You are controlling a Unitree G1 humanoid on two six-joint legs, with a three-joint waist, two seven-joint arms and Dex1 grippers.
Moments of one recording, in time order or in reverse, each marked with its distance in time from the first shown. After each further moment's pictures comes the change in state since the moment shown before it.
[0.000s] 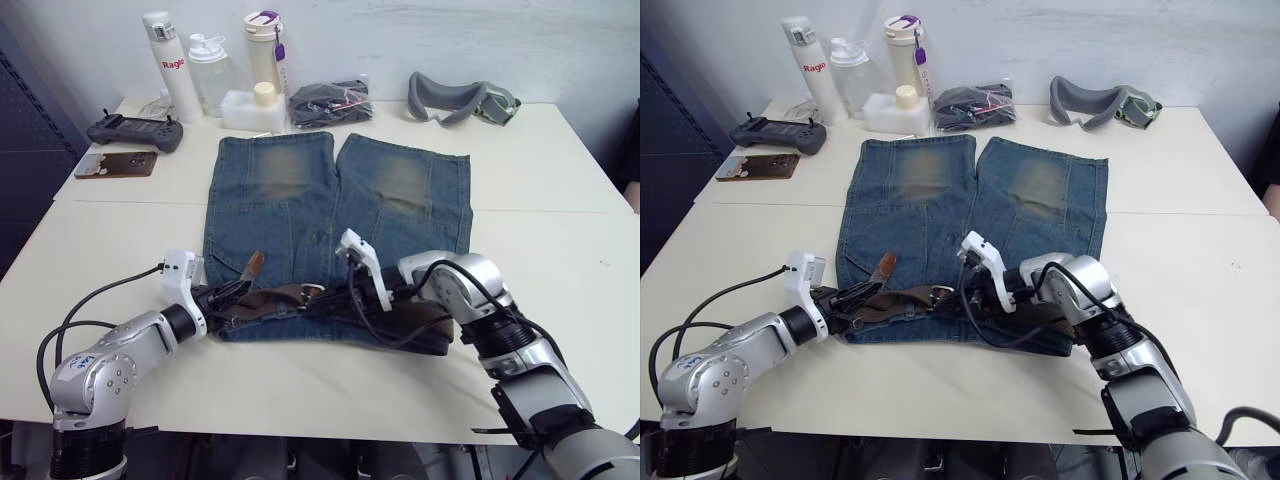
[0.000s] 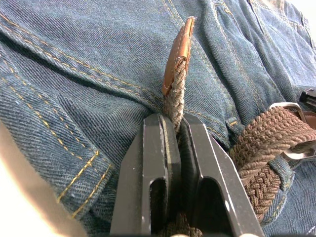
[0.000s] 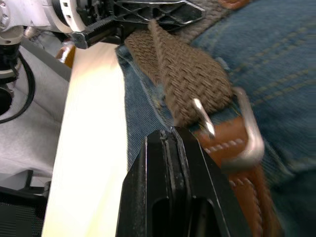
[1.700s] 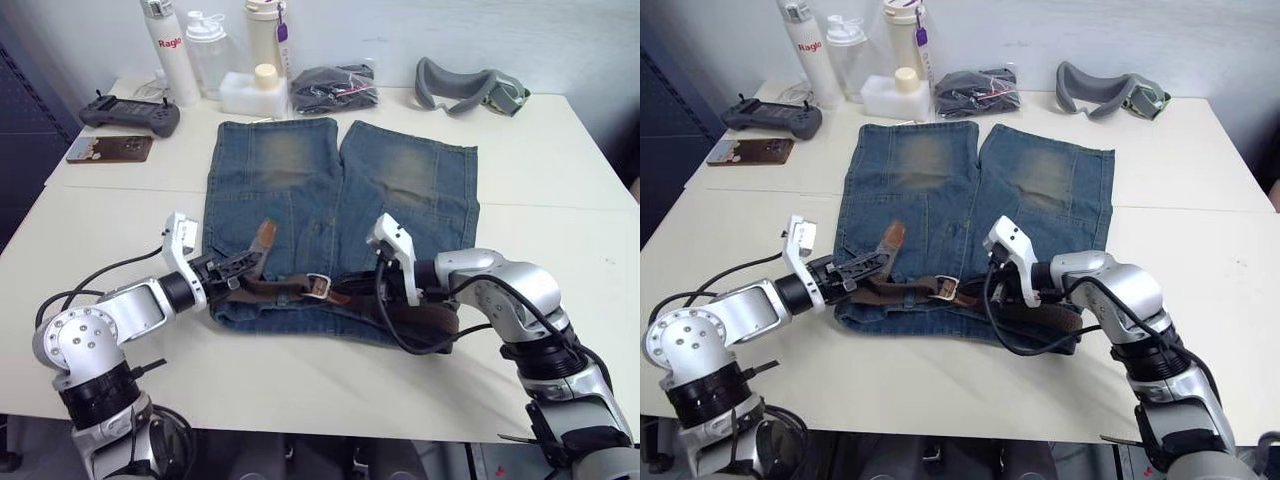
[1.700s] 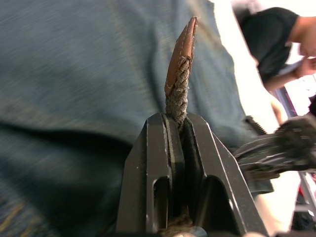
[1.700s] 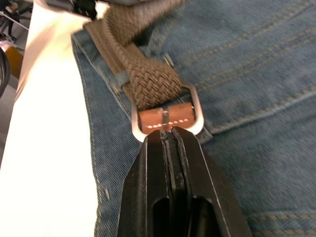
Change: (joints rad) left arm -0.299 -0.138 0.304 0.049 -0.187 0.489 0.090; right arm 0.121 -0.108 -0.096 -0.287 0.056 -0.036 -0.176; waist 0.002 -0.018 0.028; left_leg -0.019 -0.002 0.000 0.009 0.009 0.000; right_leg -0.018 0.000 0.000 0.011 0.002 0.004
